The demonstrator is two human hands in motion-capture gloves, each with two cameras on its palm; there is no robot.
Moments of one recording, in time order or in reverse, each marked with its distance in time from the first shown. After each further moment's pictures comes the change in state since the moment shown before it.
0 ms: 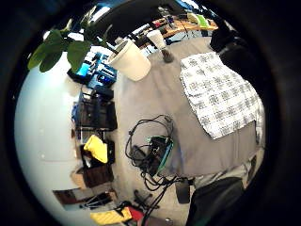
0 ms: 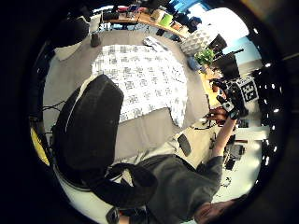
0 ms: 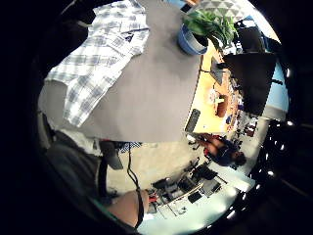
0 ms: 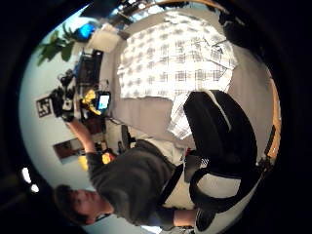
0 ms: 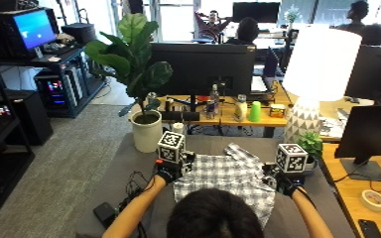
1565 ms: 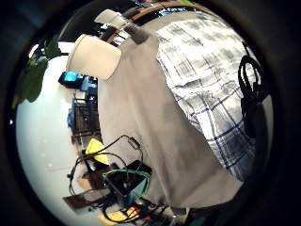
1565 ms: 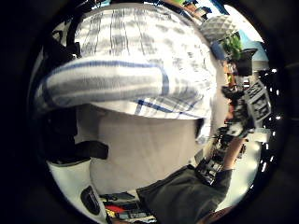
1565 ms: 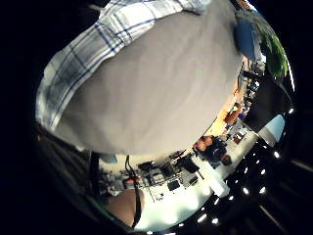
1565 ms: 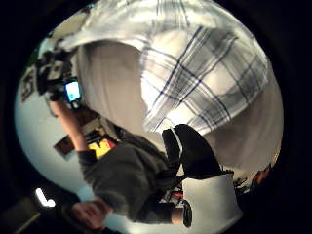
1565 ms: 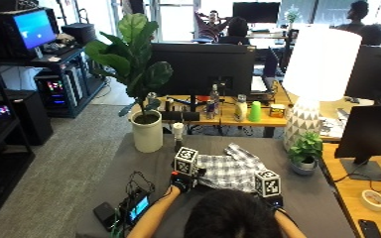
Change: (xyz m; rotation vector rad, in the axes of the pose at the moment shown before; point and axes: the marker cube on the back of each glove) left arm 0.049 -0.032 0.108 -0.103 0.003 0.063; right arm -0.038 -0.030 0.148 -0.275 0.105 -0.045
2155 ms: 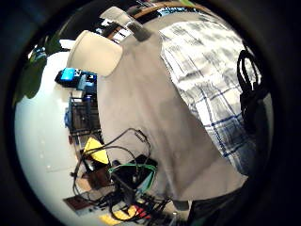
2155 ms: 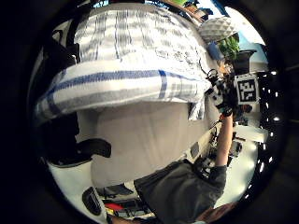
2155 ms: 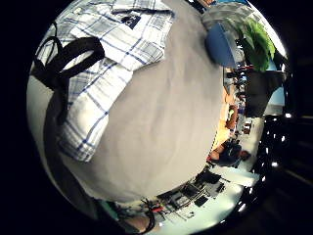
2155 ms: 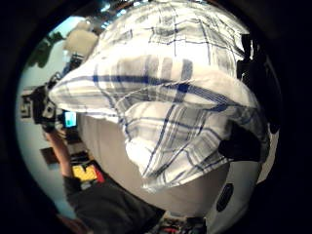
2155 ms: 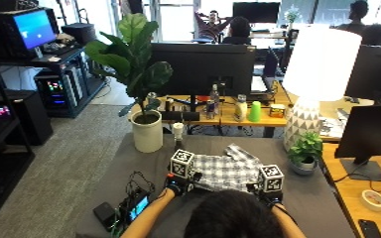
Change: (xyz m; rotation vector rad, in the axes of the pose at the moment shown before) left arm -0.008 0.040 -0.010 -0.041 -0.007 0.046; right arm 0.008 -0.005 -0.022 0.189 -0.026 0.157
